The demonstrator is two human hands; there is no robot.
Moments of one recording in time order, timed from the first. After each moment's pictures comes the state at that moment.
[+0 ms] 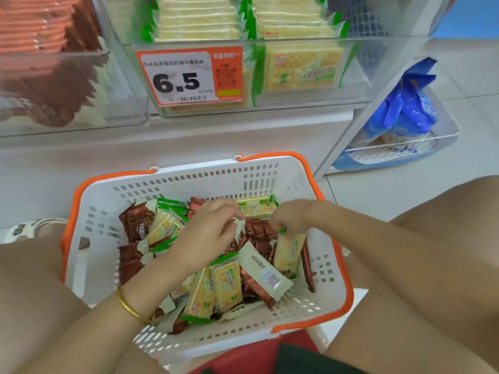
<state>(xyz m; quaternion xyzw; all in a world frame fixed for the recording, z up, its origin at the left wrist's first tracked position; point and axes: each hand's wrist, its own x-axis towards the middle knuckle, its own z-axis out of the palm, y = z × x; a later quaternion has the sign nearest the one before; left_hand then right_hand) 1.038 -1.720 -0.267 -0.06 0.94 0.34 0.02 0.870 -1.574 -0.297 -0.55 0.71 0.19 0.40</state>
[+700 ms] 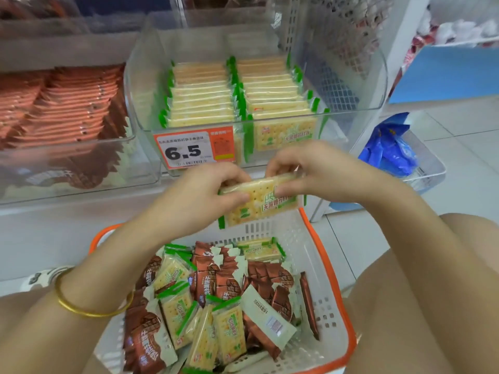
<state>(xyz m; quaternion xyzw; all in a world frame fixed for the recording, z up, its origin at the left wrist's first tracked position) 0.983 -1.731 -0.103 -0.05 0.94 0.33 -0.02 0.857 -1.563 -0.090 -0.51 0.82 -0.21 0.15</state>
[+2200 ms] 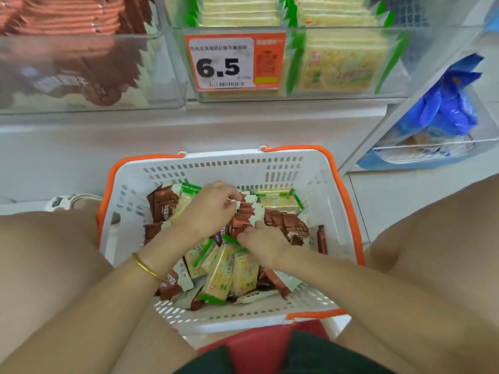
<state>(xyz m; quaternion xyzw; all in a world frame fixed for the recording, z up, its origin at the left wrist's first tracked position) 1.039 -1.751 -0.266 -0.17 0.93 0.32 0.06 0.982 -1.611 -0.328 -0.57 0.76 0.09 0.29</state>
